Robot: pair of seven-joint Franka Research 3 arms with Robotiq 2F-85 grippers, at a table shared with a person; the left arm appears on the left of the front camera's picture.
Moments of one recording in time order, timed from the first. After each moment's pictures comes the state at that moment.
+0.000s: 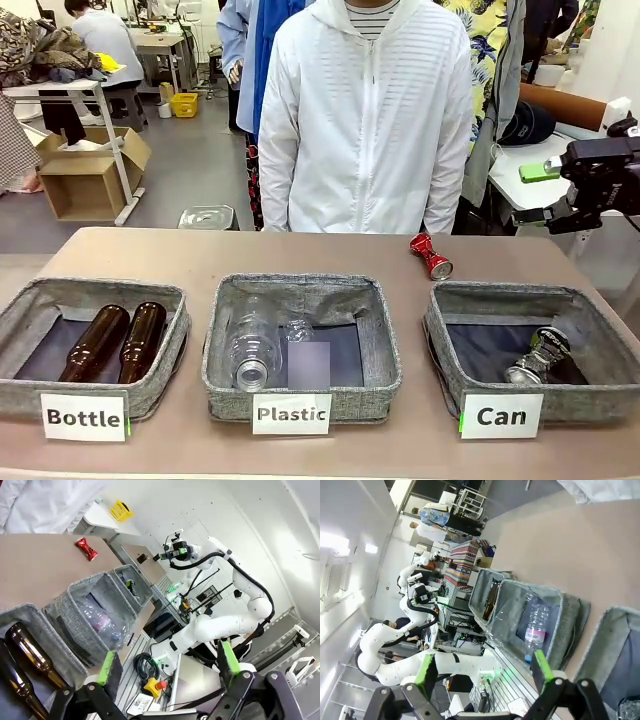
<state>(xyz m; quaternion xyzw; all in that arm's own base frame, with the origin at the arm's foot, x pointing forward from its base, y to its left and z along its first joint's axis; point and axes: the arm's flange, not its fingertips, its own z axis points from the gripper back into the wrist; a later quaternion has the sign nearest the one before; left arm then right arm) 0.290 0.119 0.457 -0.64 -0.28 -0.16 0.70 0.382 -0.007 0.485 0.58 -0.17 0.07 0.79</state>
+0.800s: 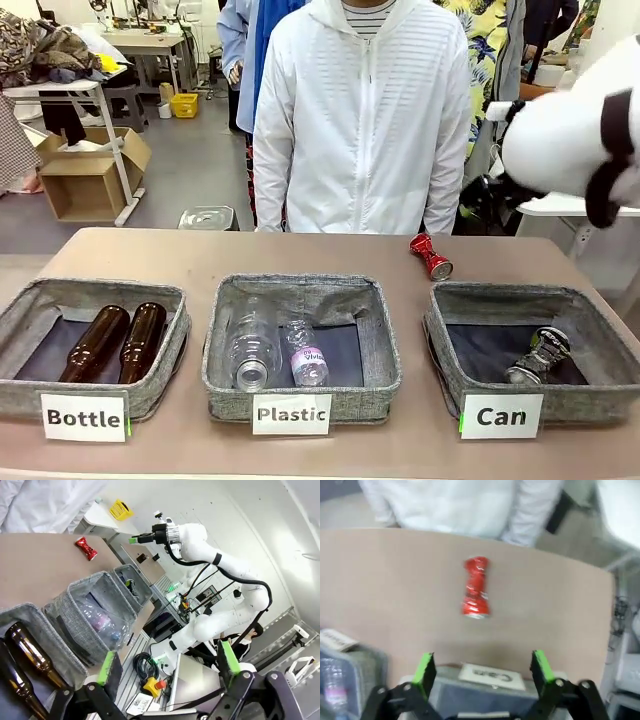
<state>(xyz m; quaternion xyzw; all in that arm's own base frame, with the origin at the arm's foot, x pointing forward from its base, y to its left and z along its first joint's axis) 0.290 0.120 0.457 -0.64 -0.27 -0.16 0.70 0.492 0.068 0.465 0.02 -0.28 0.08 0.96</state>
